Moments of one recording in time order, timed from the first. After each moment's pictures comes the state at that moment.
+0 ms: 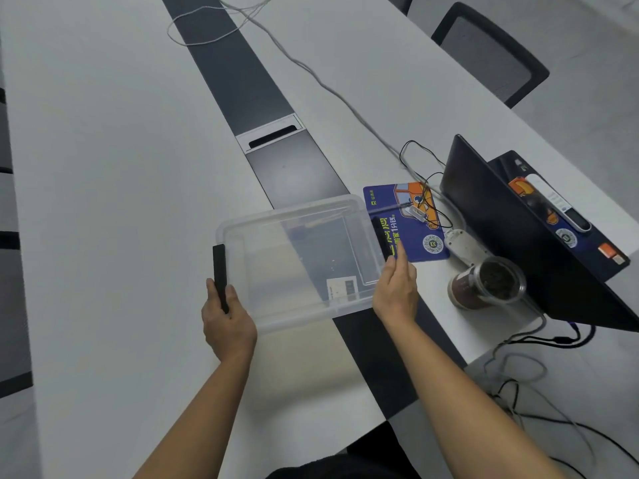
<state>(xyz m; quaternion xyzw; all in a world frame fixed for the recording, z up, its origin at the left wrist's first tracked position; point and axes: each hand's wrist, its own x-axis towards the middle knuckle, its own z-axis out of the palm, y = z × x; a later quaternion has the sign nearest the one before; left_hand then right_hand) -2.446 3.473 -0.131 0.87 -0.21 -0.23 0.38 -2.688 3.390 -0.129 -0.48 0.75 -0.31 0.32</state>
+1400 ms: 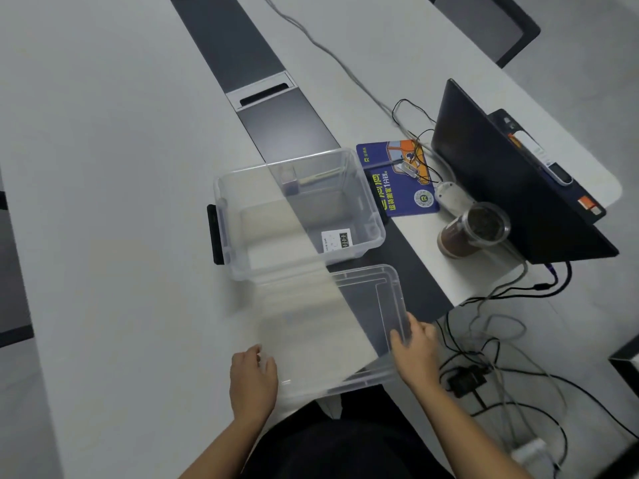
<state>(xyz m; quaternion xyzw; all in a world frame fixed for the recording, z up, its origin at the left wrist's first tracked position) -2.484 3.655 -0.176 0.86 -0.35 -0.35 0.13 -2.758 3.584 -0.171 -0.48 0.80 -0.11 0.35</state>
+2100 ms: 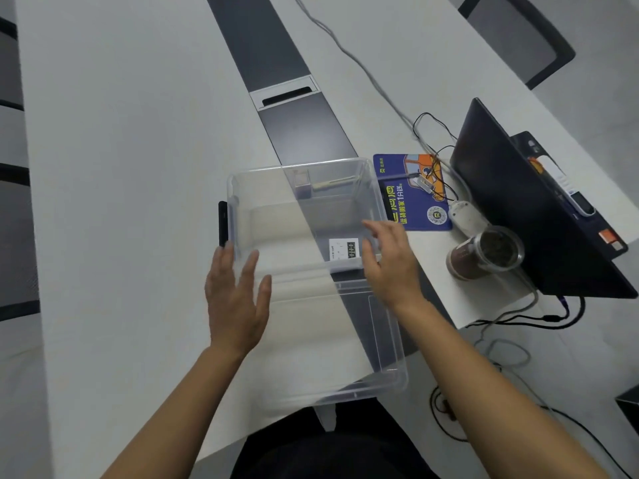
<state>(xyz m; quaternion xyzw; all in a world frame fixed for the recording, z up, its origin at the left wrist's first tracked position) -2.452 3.550 -0.128 0.77 -0.59 -0.03 0.23 -2.693 3.435 -0.086 -0.73 0.57 -0.29 0.25</state>
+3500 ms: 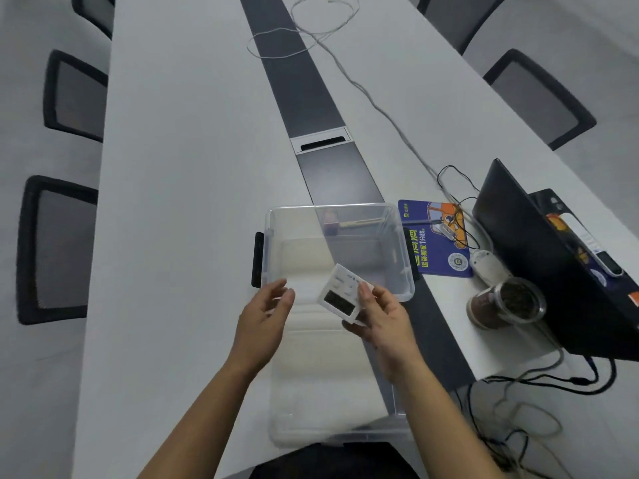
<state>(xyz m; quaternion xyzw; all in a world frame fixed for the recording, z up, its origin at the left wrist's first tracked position) -2.465 3.548 -0.031 0.75 -0.32 -0.42 0.40 -2.650 3.486 -0.035 -0.28 0.53 -0.35 0.72</state>
